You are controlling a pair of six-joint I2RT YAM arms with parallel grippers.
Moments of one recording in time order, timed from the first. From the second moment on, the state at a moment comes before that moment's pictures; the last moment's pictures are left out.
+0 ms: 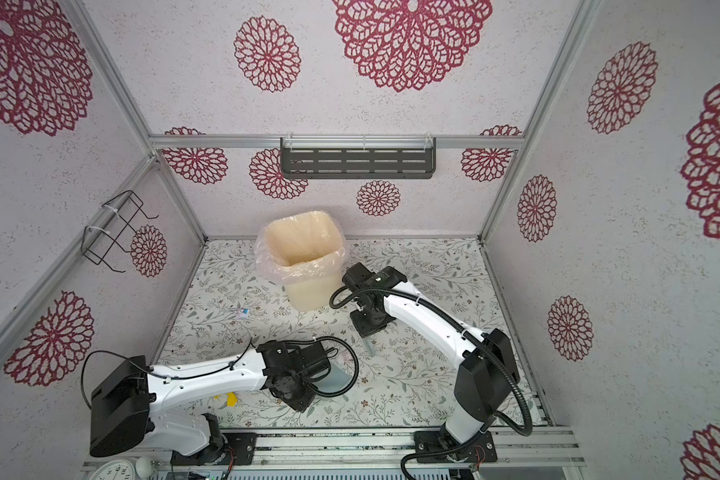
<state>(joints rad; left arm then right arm) -1.10 1.45 0.91 -0.96 0.06 -0.52 0.76 1.64 1.51 -1.23 0.05 0.22</state>
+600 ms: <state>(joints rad) -1.08 1.44 0.88 -0.92 0.10 -0.52 0.92 1.66 1.55 -1.24 -0.04 0.22</state>
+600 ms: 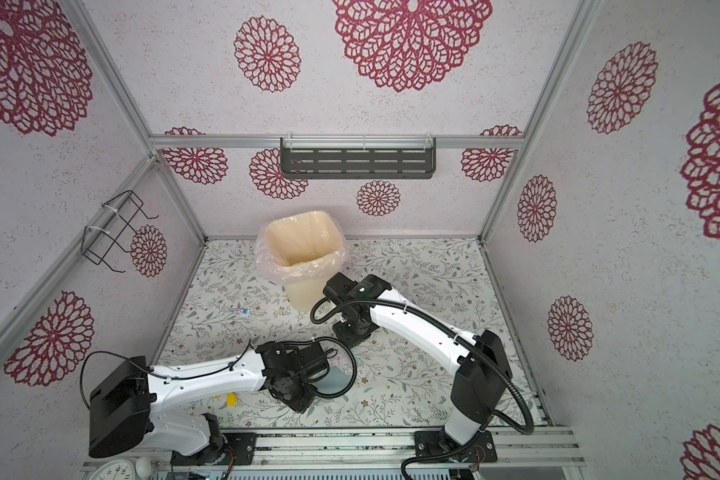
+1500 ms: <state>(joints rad) -1.09 1.31 0.84 -0.86 -0.01 -0.51 0.76 1.42 1.48 -1.24 -0.13 0.24</state>
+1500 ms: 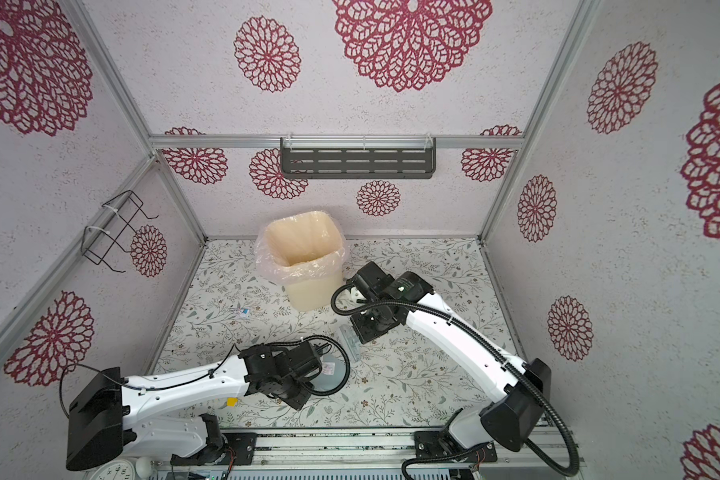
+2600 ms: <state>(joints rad) -1.15 1.20 1.53 -1.29 -0.31 -0.49 0.47 1.23 1.15 -1.00 -0.27 0.29</state>
